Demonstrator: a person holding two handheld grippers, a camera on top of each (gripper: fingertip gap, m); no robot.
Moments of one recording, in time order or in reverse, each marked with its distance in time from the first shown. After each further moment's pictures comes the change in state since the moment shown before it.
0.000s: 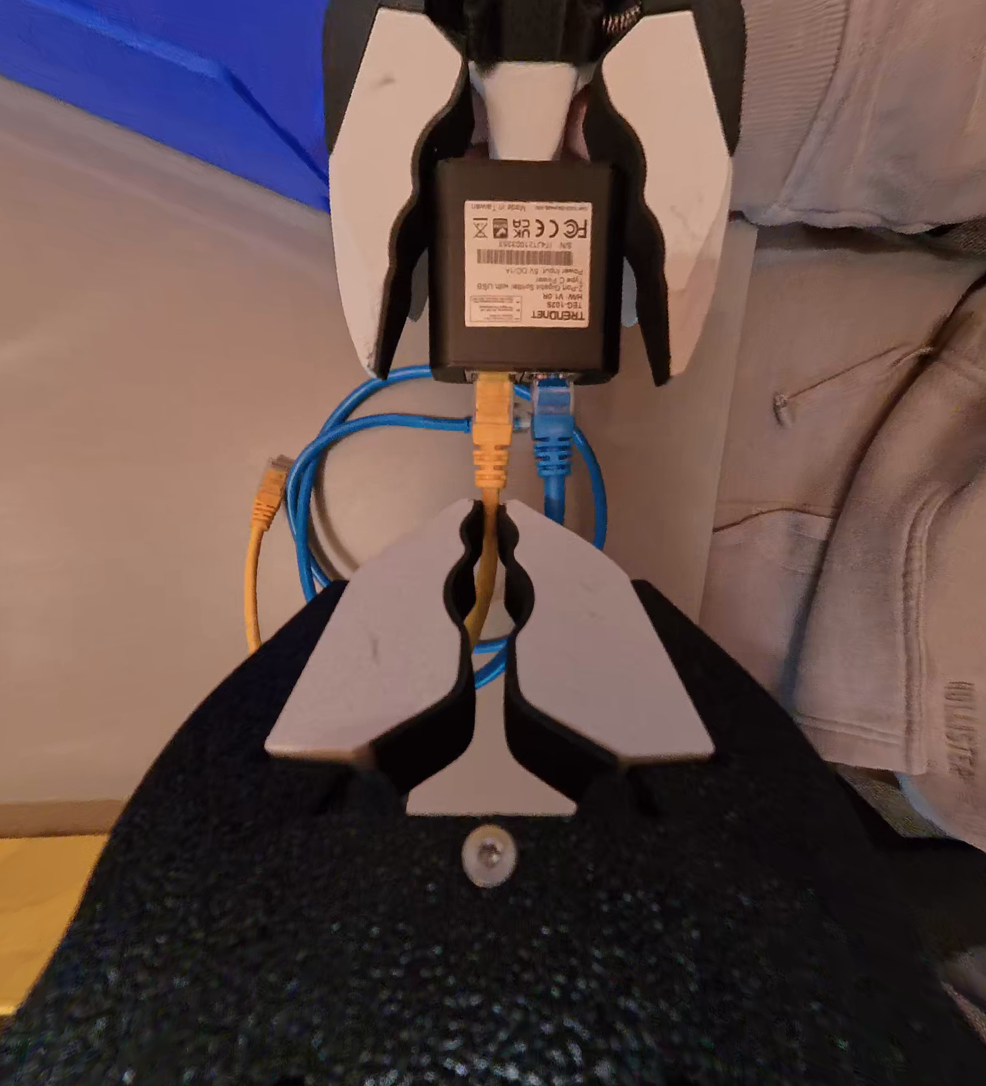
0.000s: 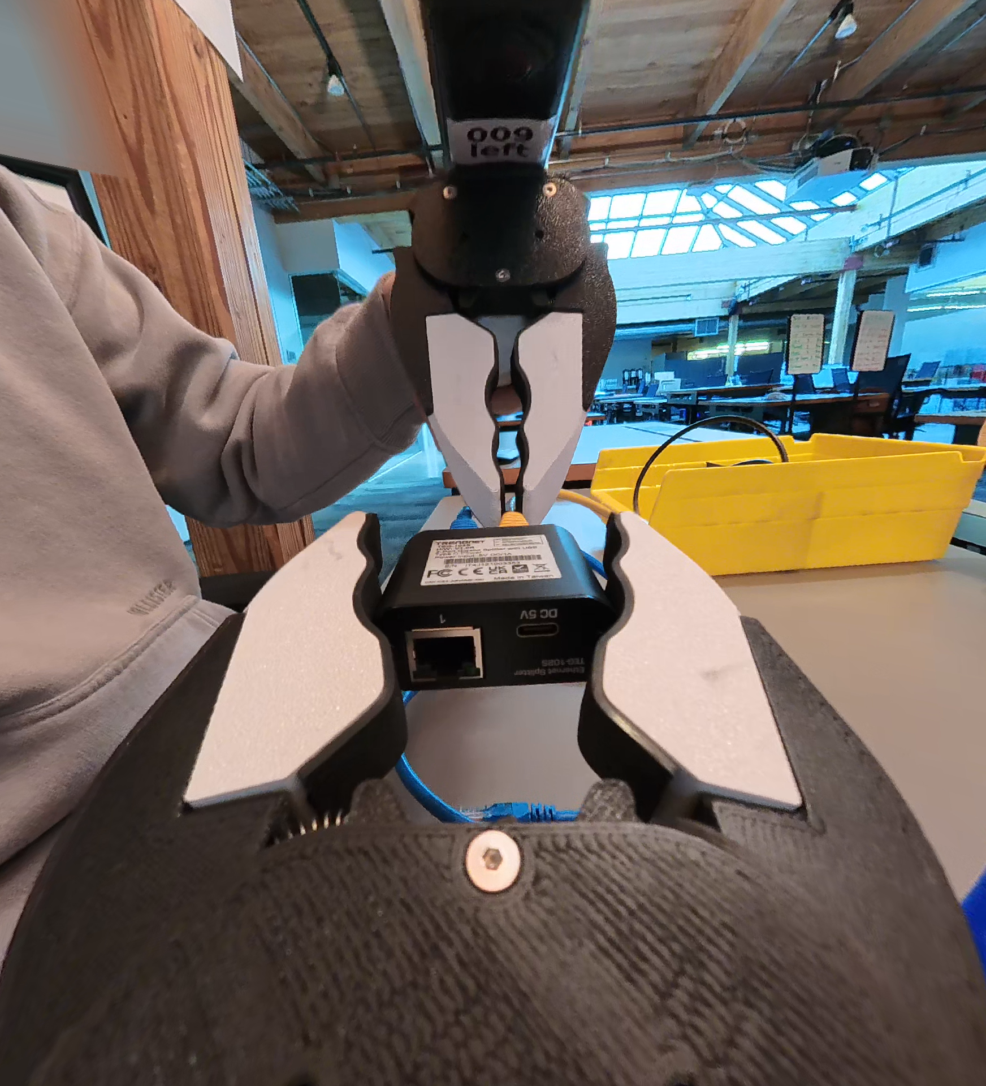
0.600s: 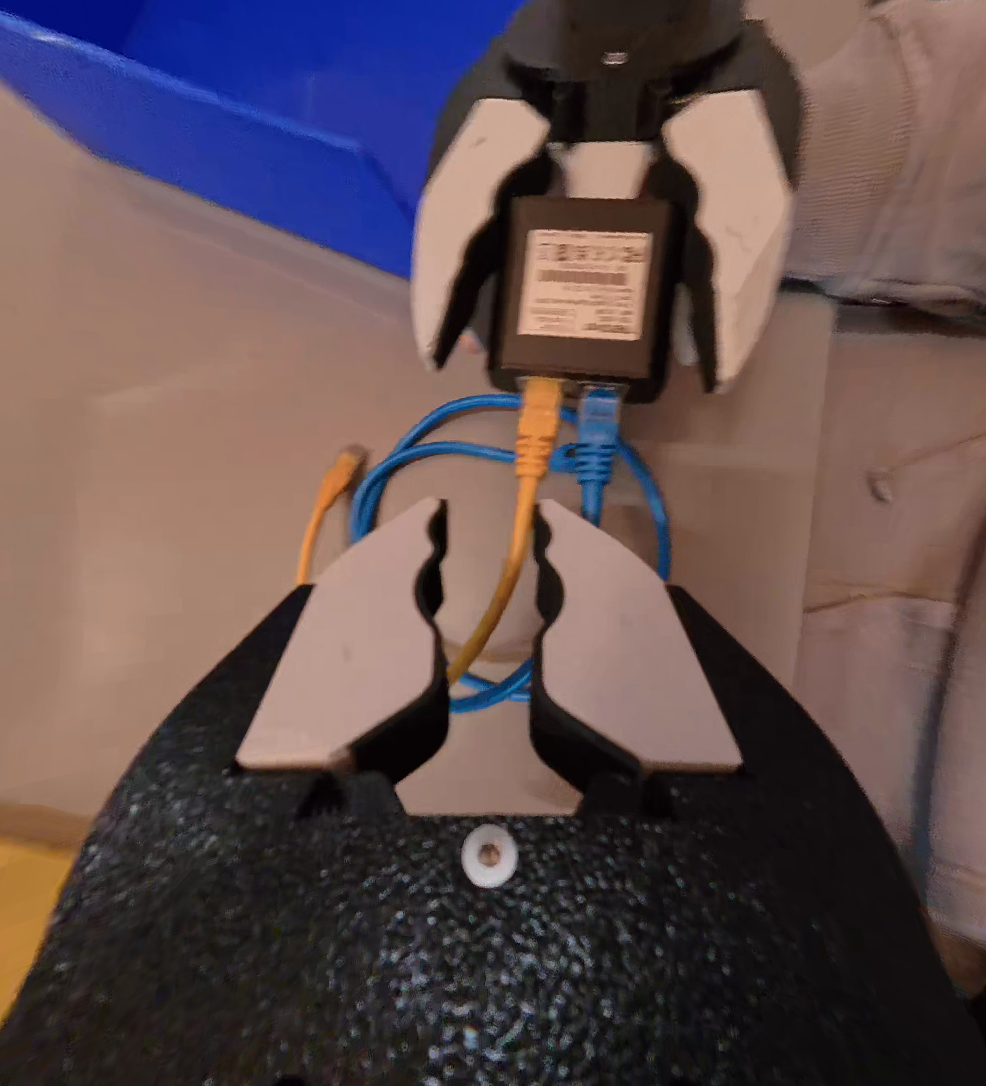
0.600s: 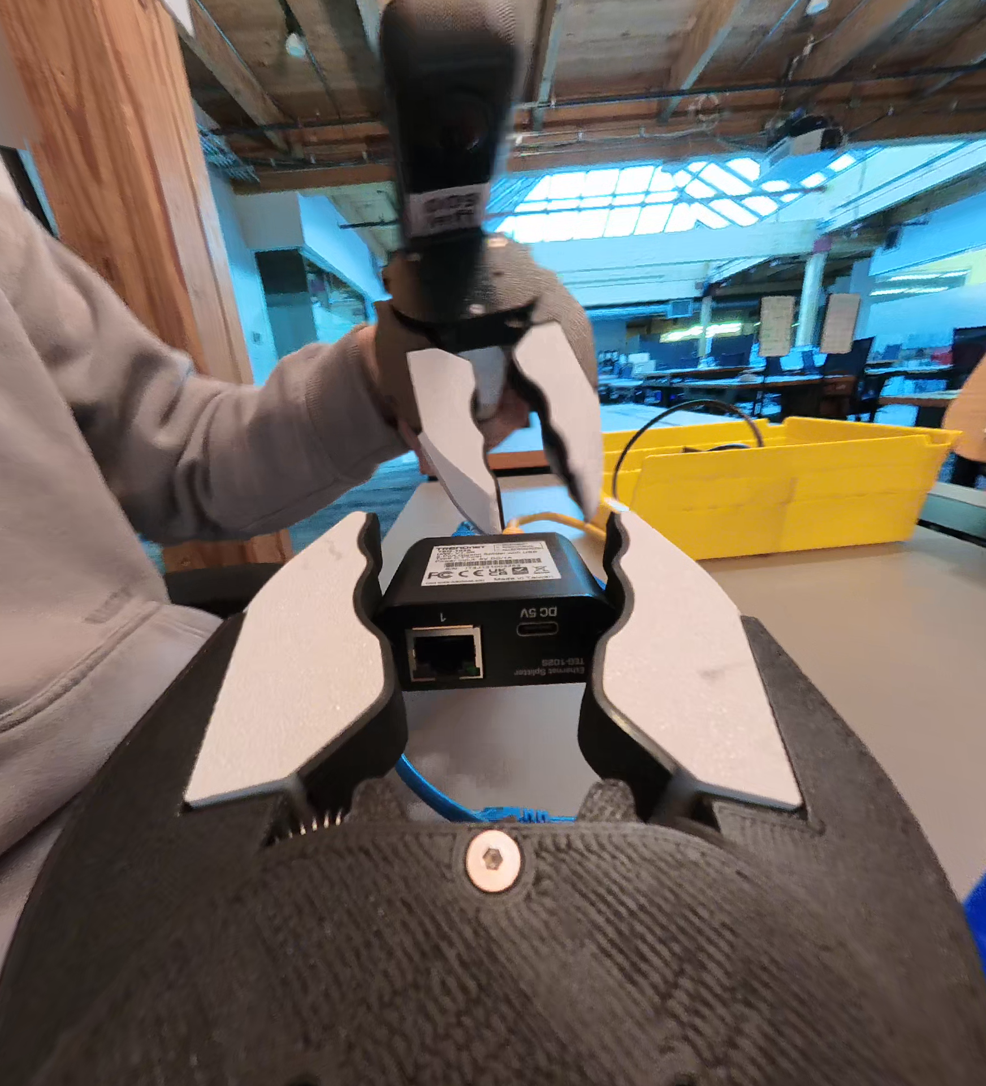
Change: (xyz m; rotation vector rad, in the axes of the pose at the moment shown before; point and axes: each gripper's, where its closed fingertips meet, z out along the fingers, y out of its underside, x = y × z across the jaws) left arm -0.021 0.006 0.001 0.244 -0.199 -0.015; right arm 0.006 0.004 0.005 -0.033 0.053 -0.013
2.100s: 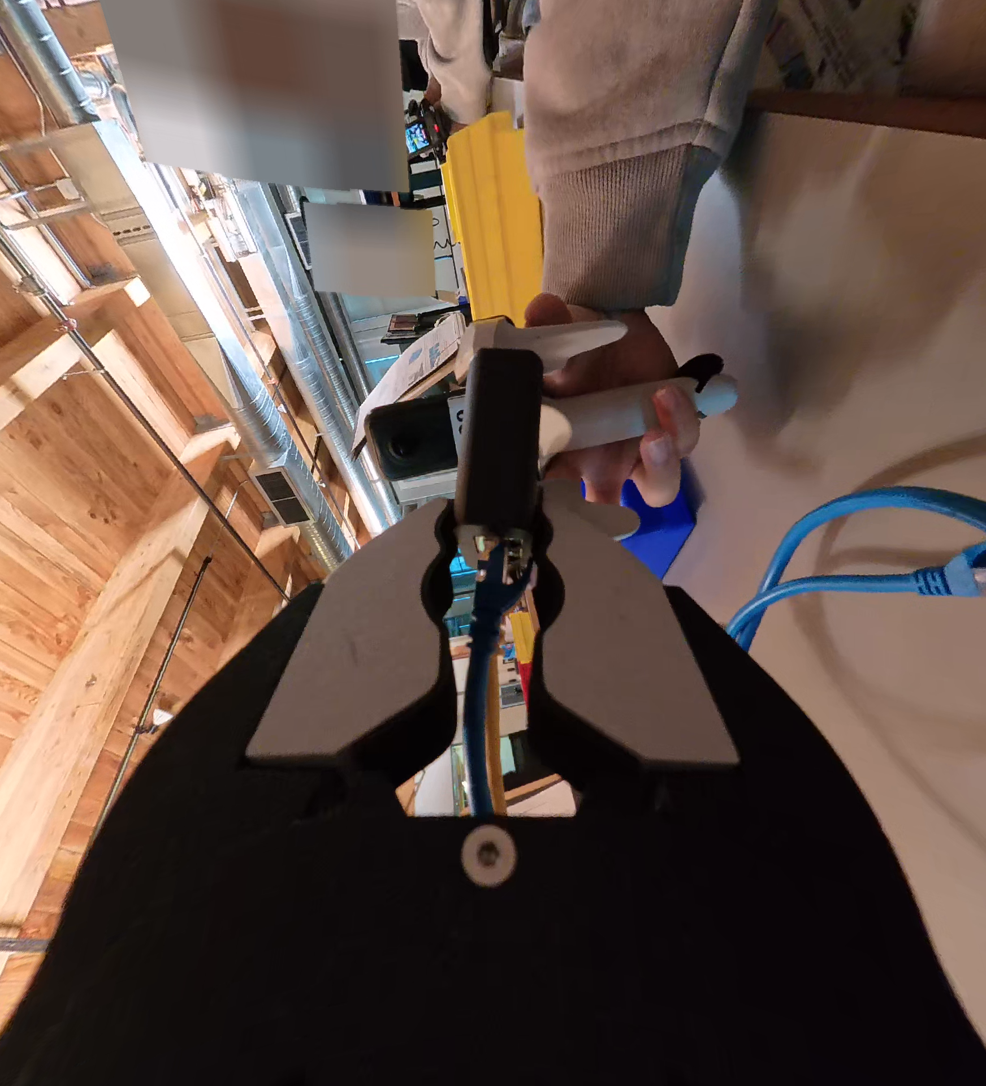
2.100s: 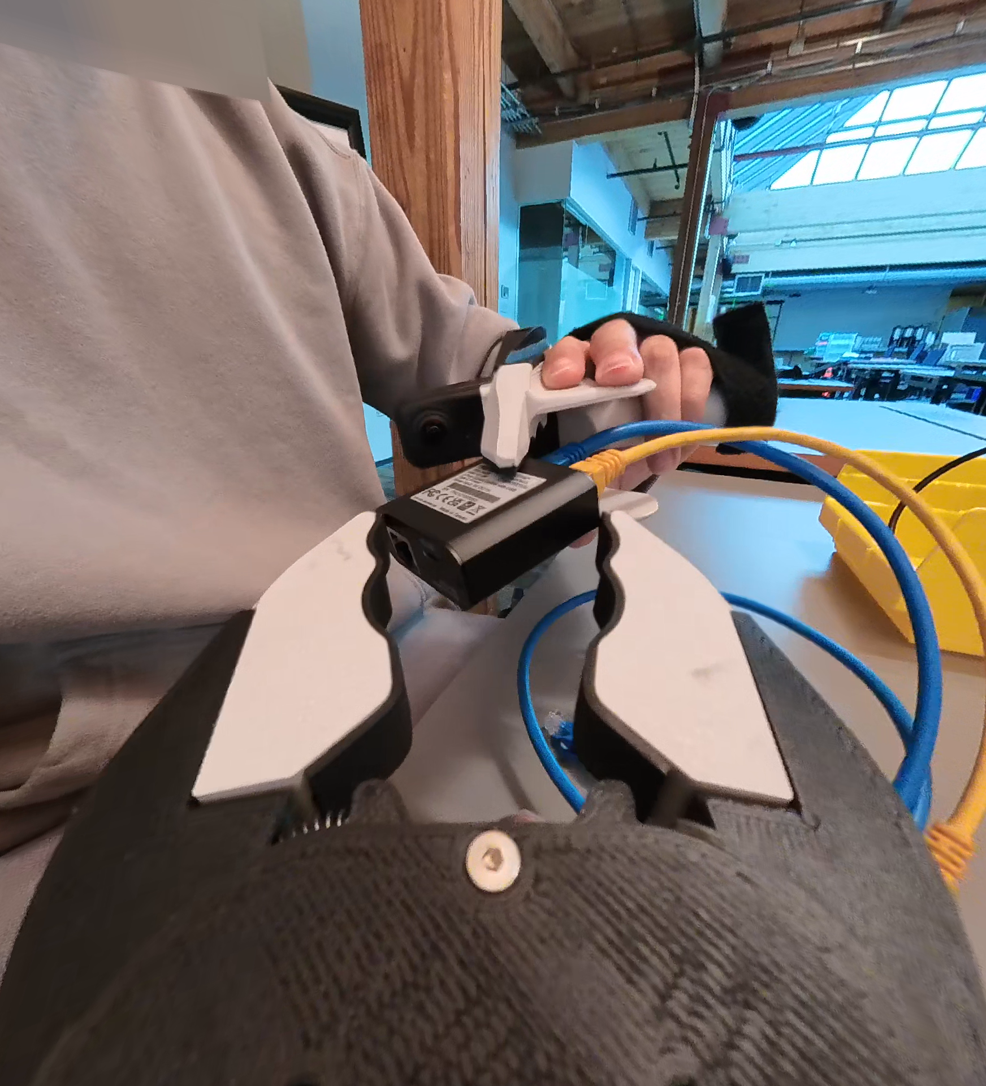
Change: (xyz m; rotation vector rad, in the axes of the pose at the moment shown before) left arm 0.090 -0.036 -0.027 0.588 -0.683 1.492; right arm -0.081 0.000 0.004 -0.074 -0.468 0.021
